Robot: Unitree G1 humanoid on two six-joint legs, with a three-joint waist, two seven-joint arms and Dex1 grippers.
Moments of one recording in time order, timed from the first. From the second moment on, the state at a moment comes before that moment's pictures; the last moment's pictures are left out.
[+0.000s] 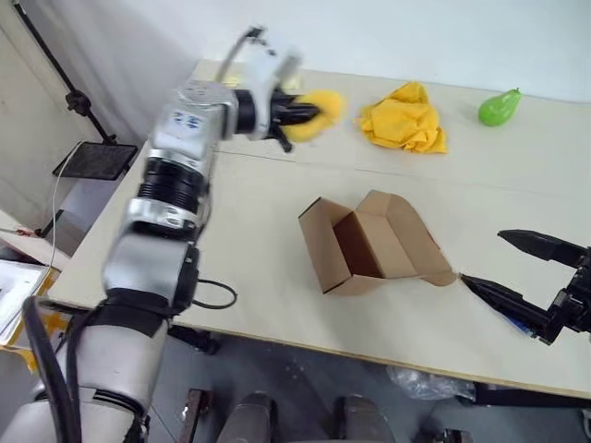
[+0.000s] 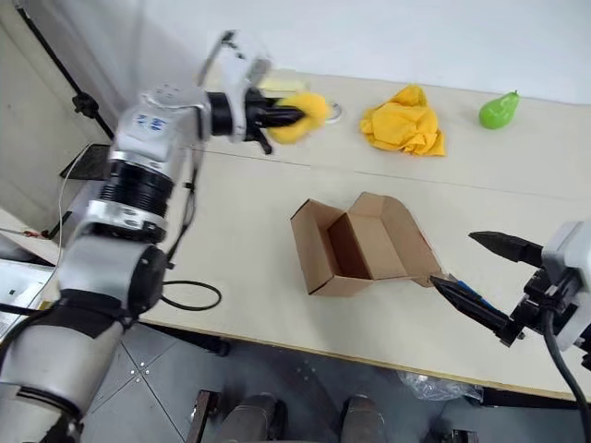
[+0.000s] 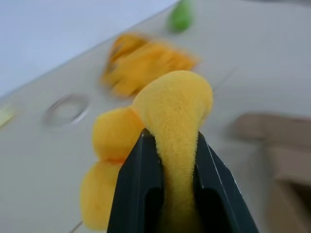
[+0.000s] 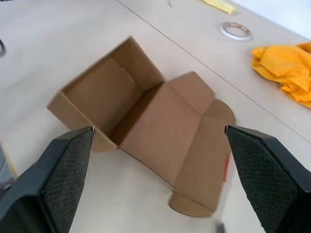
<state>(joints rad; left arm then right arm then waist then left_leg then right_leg) -1.39 0.40 -0.06 0.84 0.00 0.43 -0.77 0.37 -0.96 -0.91 -0.71 1.00 0.68 0.76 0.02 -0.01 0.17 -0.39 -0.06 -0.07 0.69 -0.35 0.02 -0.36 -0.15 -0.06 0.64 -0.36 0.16</state>
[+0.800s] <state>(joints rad) -1.12 0.59 -0.14 0.67 0.06 0.66 -0.88 0.17 -1.02 -0.74 -0.54 0.87 0.67 0.91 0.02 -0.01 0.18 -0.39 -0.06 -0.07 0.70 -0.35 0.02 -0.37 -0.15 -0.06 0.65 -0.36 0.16</state>
